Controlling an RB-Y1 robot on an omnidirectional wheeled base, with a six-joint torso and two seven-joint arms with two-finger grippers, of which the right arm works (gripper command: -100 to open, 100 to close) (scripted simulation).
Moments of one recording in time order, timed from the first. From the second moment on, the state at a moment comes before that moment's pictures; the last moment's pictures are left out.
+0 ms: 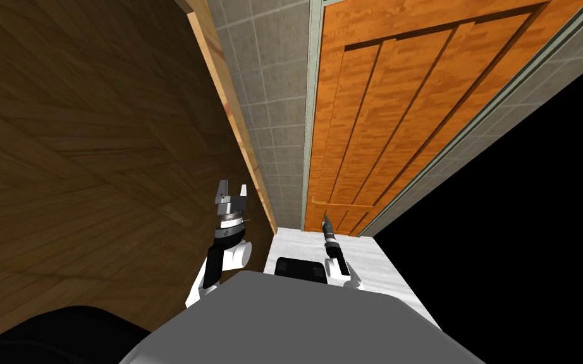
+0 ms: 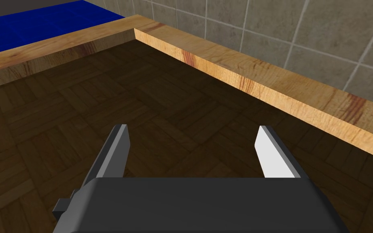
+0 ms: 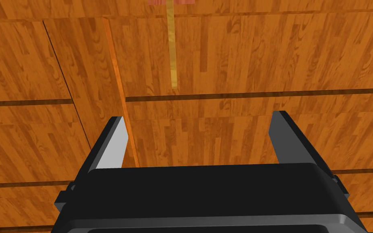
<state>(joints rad) 0.04 0.01 0.08 -0.92 -0.10 -0.74 0.11</state>
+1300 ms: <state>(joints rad) 0.00 -0.05 0.06 -0.82 -0.12 -0.74 0.12</state>
